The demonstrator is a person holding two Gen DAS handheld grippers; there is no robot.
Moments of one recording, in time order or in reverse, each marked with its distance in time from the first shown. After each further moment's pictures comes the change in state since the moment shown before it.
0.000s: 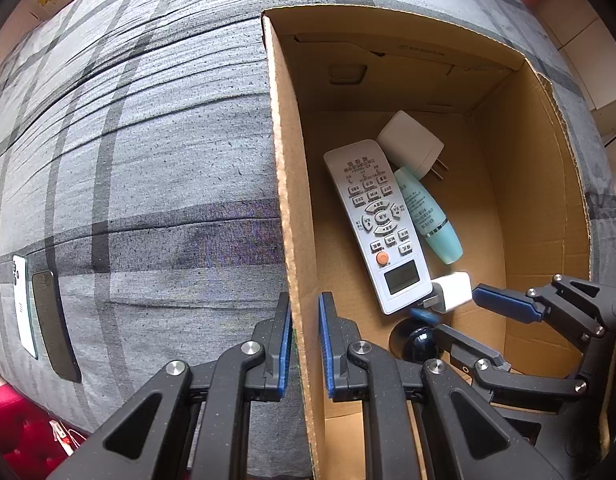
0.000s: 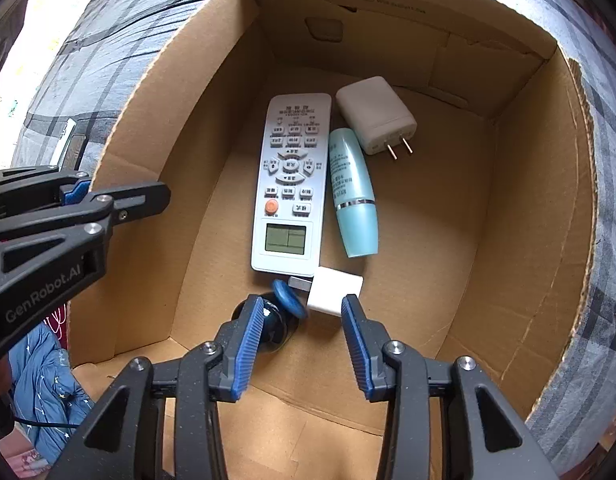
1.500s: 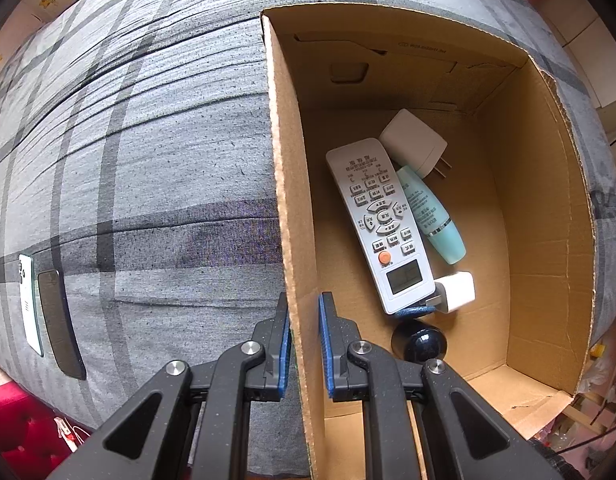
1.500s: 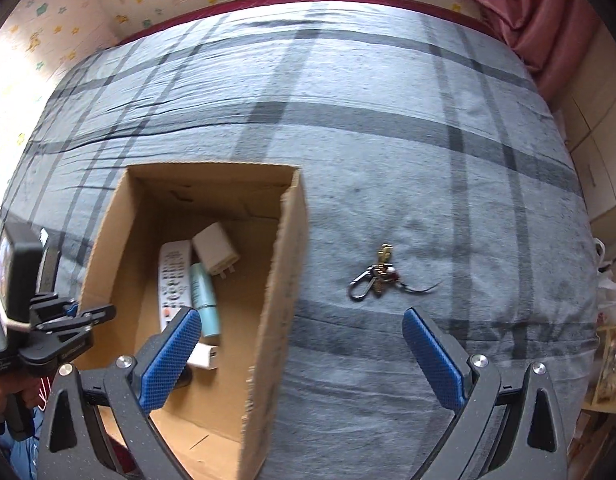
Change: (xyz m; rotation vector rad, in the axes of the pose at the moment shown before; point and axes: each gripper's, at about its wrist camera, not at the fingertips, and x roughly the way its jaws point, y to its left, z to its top) left arm -0.001 -0.006 0.000 -0.005 0.005 0.024; right arm -0.135 -0.113 0.006 0.186 -0.295 -0.164
